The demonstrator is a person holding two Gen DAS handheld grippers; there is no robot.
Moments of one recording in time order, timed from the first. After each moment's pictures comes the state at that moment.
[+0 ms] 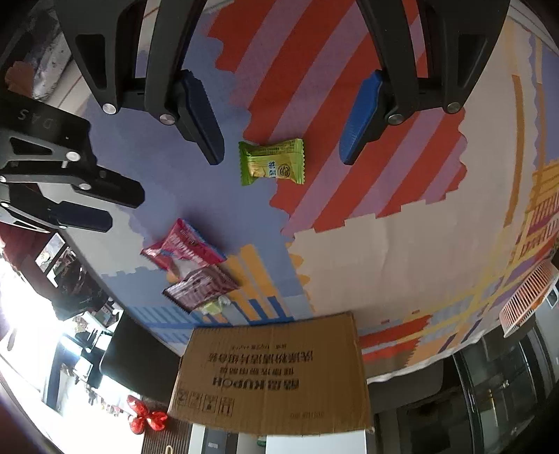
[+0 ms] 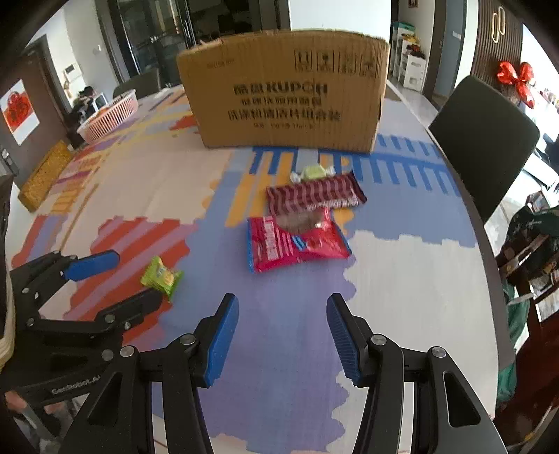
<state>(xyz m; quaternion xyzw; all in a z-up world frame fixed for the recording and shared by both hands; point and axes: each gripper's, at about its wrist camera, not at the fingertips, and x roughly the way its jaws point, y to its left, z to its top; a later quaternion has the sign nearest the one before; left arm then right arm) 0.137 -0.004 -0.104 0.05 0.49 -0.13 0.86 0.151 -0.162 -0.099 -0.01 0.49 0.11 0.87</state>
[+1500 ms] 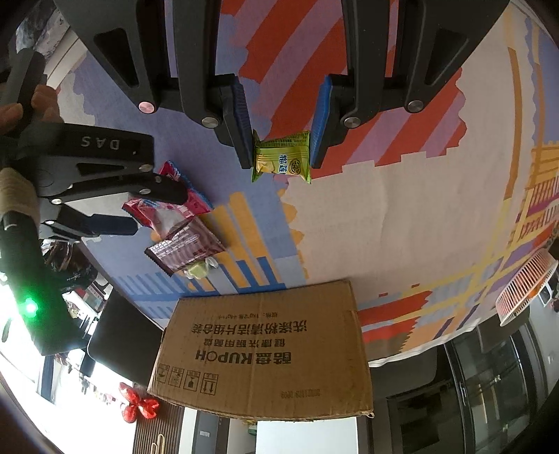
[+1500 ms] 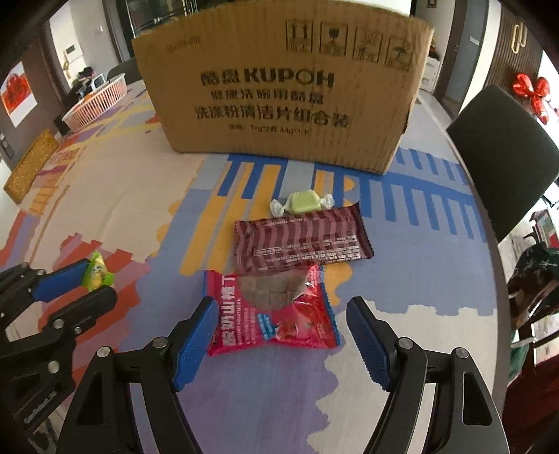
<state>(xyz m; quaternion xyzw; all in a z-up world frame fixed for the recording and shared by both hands) 0.172 -0.012 -0.096 0.04 0.47 -0.11 0.88 0.232 -0.159 -0.124 -0.04 0.51 0.12 0.85</state>
